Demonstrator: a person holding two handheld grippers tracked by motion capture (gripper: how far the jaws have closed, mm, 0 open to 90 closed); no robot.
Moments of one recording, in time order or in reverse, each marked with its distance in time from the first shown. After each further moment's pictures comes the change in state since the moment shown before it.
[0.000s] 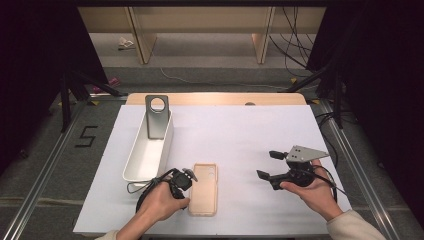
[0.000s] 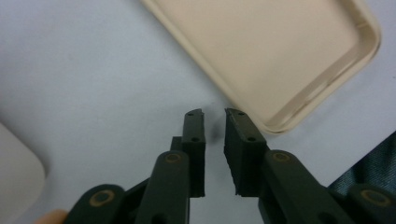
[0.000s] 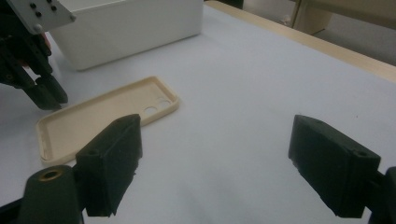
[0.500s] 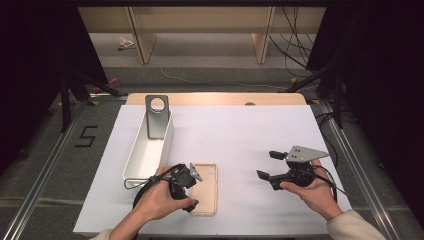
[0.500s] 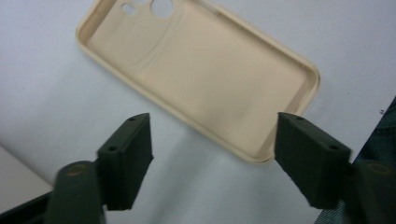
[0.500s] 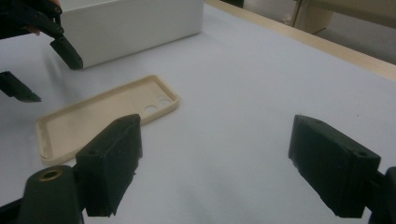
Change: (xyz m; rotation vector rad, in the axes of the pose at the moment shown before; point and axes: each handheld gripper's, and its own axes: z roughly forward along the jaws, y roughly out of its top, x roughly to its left) left arm -0.011 0.007 -0.020 -0.177 0.024 0.279; right arm 0.000 -0.001 0.001 0.003 0.002 -0.001
